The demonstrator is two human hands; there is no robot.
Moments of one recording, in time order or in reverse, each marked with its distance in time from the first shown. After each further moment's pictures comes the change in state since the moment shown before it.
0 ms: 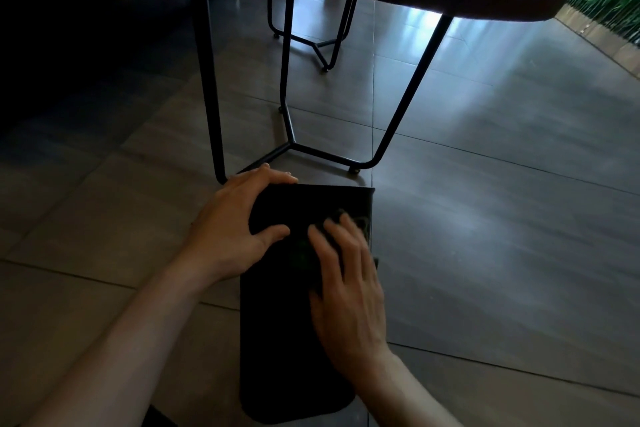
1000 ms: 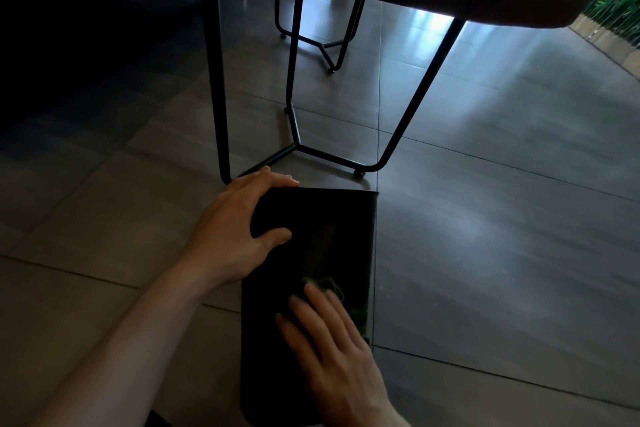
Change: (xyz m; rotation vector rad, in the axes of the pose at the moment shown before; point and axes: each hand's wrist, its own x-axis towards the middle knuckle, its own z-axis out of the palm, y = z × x) left_hand 0.001 -0.012 -0.002 0.010 0.007 -0.025; right_hand -0.062 0.002 0.015 -0.126 -0.107 -0.412
